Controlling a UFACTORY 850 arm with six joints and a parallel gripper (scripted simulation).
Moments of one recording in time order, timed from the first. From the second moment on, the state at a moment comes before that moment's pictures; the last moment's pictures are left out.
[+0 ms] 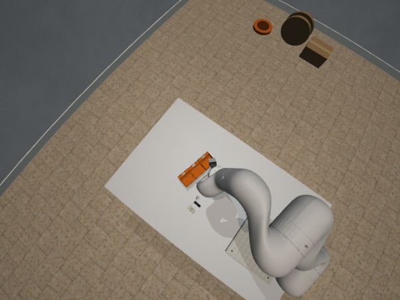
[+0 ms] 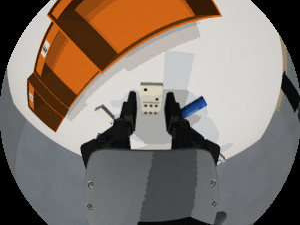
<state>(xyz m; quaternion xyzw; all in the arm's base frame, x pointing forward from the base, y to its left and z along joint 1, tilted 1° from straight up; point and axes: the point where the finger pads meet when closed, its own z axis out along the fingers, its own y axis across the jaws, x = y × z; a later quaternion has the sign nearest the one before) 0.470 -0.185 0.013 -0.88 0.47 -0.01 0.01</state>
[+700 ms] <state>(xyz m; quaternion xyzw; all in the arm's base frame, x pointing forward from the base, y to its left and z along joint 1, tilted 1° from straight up) 0.470 -0.185 0.013 -0.88 0.47 -0.01 0.01</state>
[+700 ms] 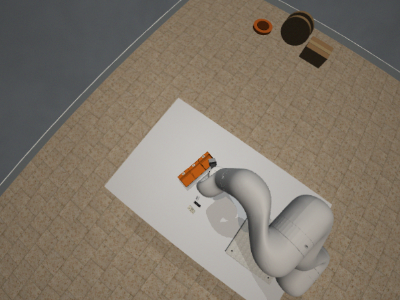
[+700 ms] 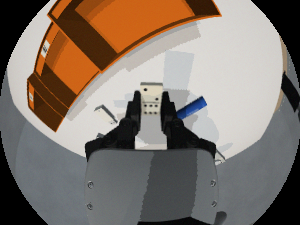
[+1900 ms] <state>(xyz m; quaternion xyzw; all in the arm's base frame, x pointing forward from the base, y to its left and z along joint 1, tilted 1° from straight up) 0.468 -0.185 0.068 -0.88 0.47 -0.01 0.01</state>
